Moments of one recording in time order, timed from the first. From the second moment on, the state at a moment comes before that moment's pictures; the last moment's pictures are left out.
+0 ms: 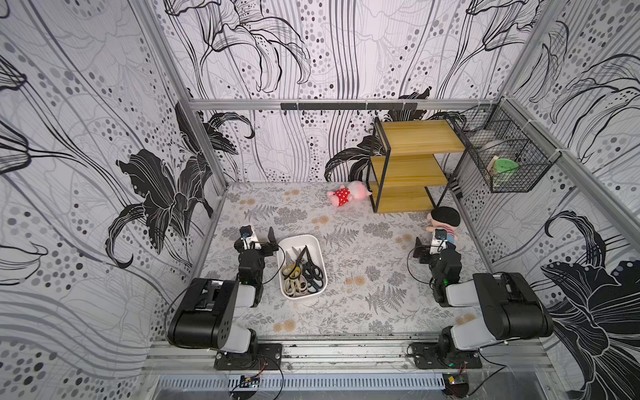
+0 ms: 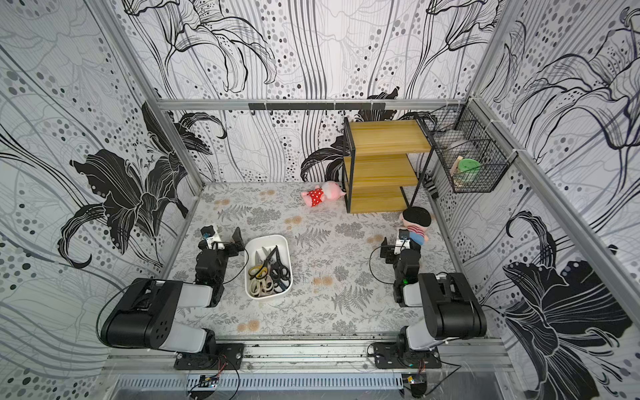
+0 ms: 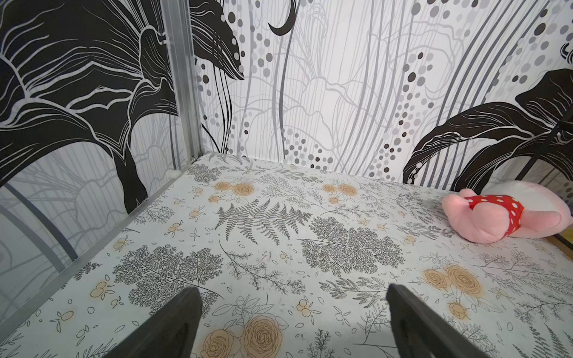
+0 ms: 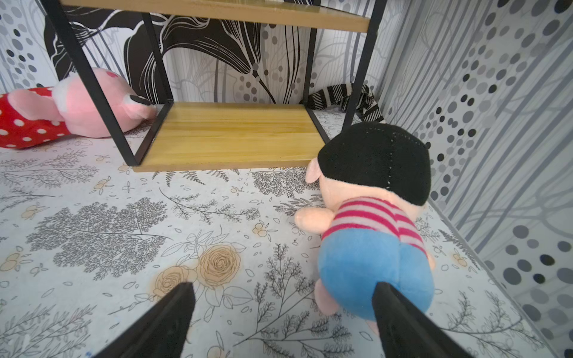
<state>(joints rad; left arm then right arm) -0.05 1.46 0.24 1.14 -0.21 -0.16 0.02 1.51 0.22 1.07 0.14 -0.06</state>
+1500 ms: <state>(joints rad) -0.19 1.38 0.70 0.31 -0.31 -0.33 0.06 1.19 0.84 -0.02 0.20 0.32</state>
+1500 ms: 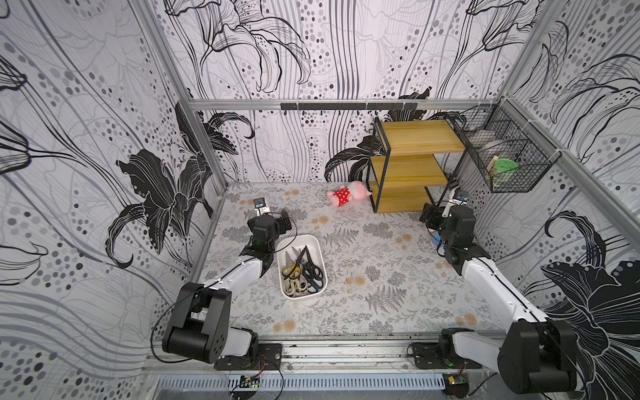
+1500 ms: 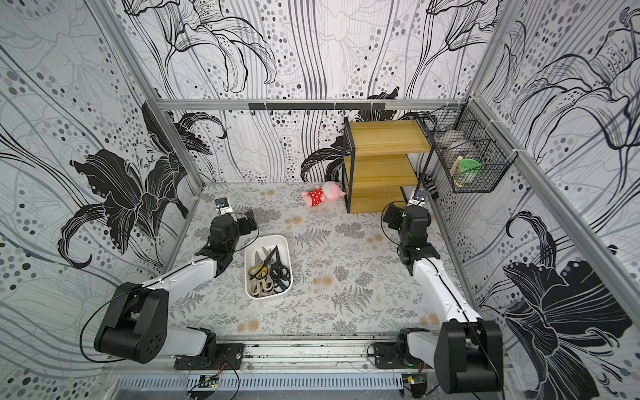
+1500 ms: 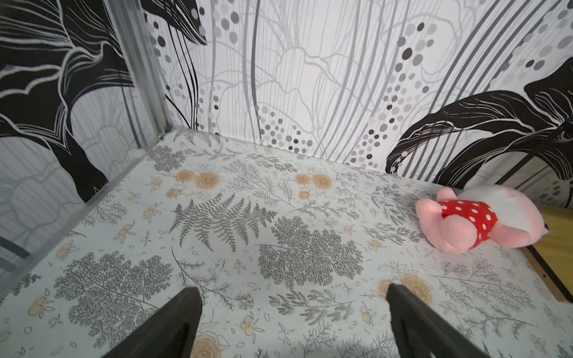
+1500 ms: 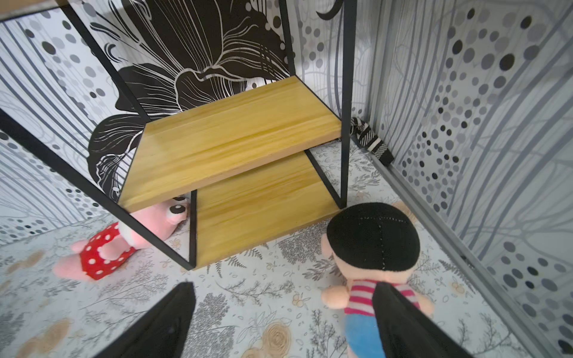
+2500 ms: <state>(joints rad) -0.27 1.32 0.89 -0.47 -0.12 -0.81 0.73 1.51 1.31 -0.60 -0.10 0.65</state>
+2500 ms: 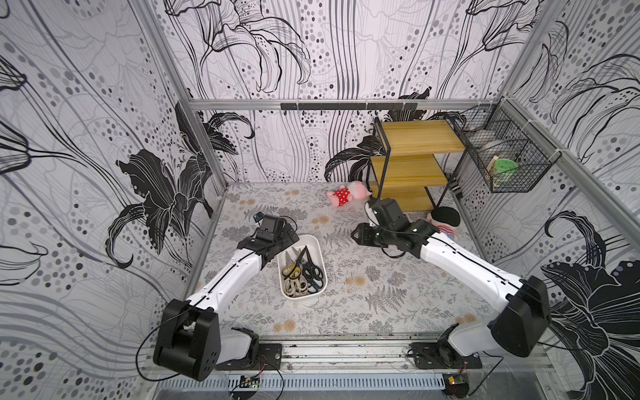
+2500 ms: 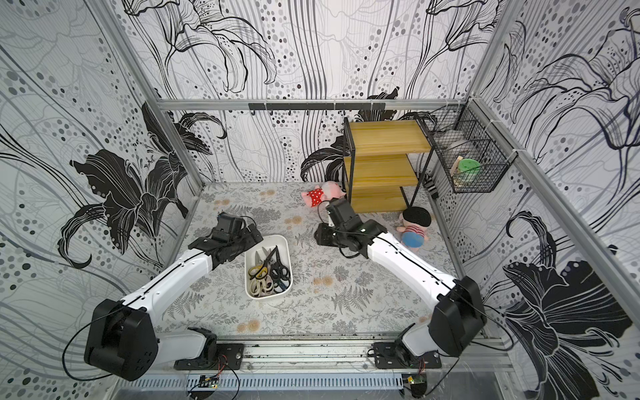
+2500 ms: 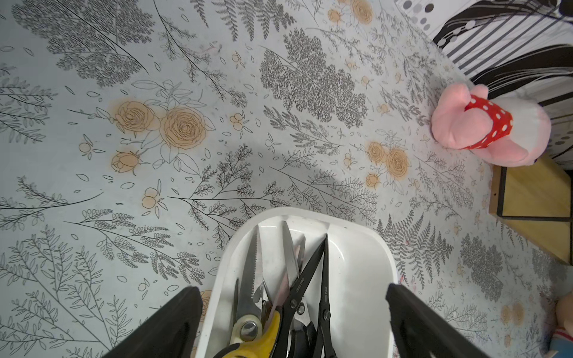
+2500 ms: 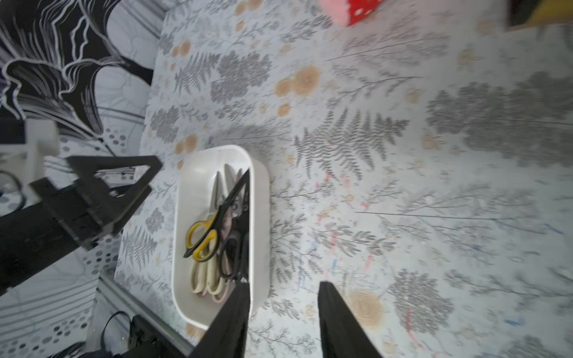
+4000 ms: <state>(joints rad) 0.03 0.98 0.59 -0.48 0.05 -0.79 1.02 2.19 1.78 -0.76 -0.15 0.71</state>
